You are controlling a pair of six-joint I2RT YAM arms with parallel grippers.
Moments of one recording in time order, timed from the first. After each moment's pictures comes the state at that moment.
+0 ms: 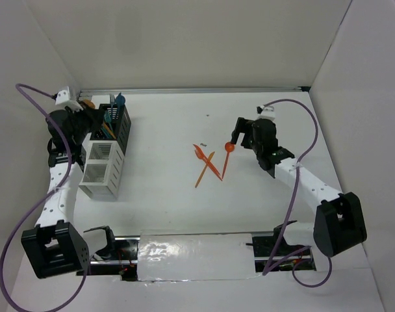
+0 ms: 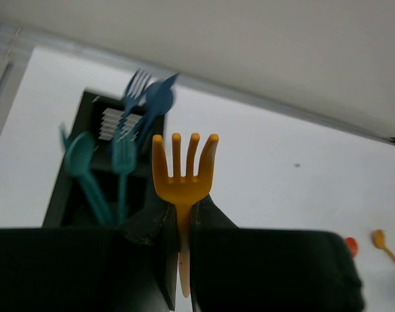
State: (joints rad) left arm 0.22 1.13 0.95 0.09 0.32 -0.37; right arm 0.36 1.26 0.84 0.01 0.23 0.39
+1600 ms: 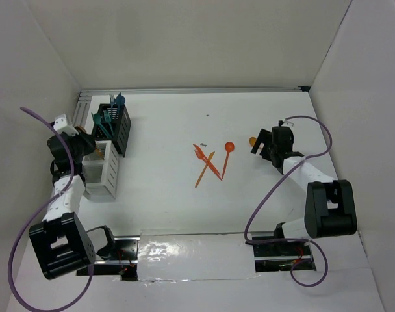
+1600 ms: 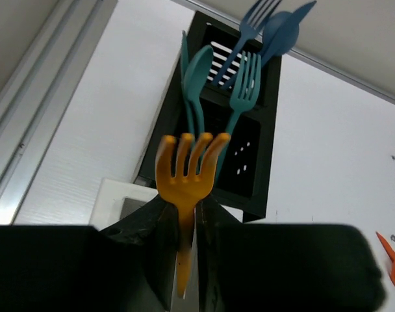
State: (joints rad) left arm 0.40 1.14 0.63 0.26 0.24 -0.29; right arm 0.05 1.39 0.71 -0.02 0.11 0.42
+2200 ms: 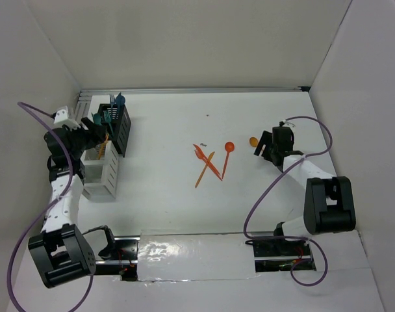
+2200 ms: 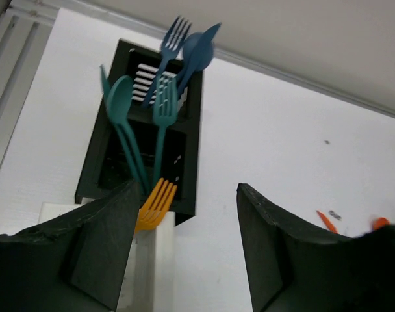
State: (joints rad) left arm 0.36 1.08 0.71 0.16 0.37 -0.31; right arm 0.03 1.42 0.73 -0.05 0.14 0.40
